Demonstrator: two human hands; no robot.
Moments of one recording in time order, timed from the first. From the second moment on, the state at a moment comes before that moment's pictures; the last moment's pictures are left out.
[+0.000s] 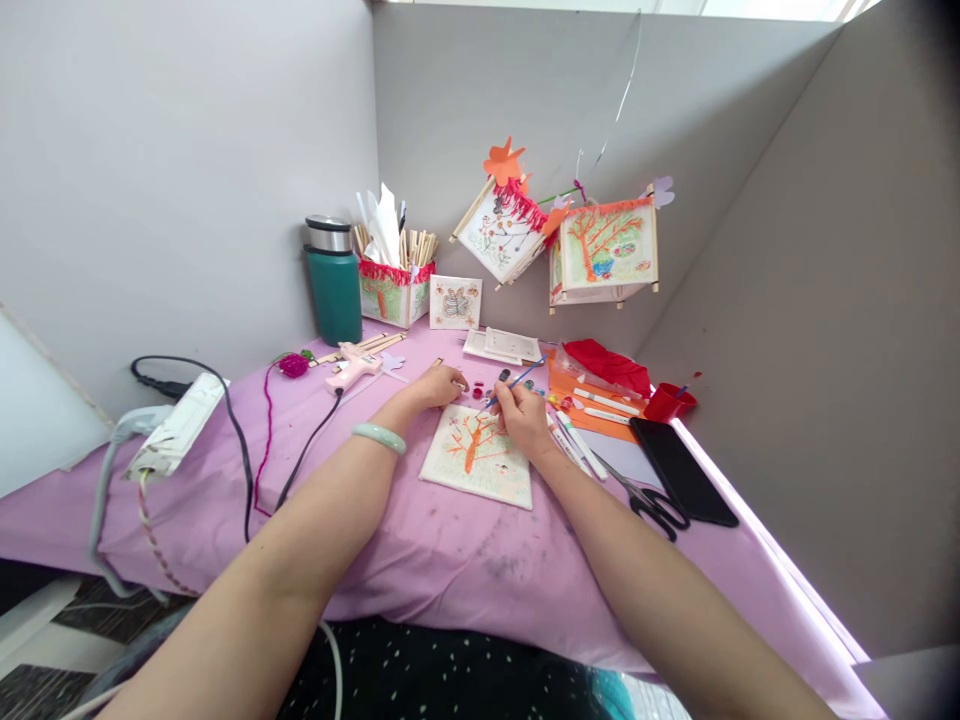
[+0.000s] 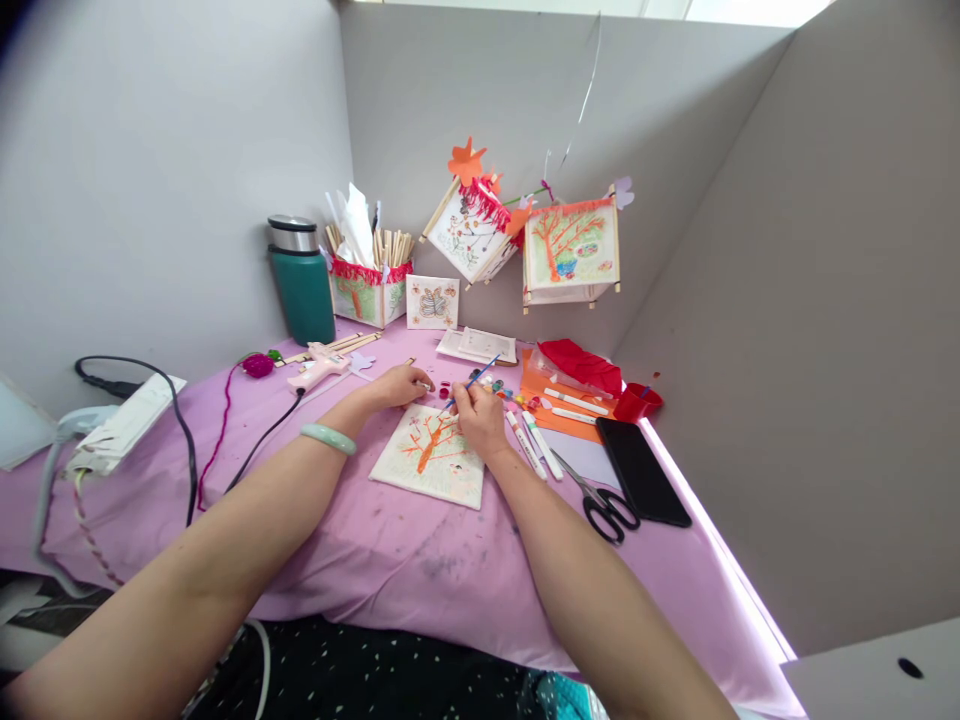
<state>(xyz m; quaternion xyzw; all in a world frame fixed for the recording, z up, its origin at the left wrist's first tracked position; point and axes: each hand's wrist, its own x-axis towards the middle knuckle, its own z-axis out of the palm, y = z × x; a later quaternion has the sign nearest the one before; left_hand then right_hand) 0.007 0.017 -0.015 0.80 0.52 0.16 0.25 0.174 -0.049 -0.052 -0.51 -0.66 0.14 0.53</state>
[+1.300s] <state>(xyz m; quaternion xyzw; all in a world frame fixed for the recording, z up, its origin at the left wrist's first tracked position) 0.007 0.014 -0.010 0.79 0.51 0.21 0.26 0.173 -0.050 -0.050 -0.52 -0.68 0.11 0.50</state>
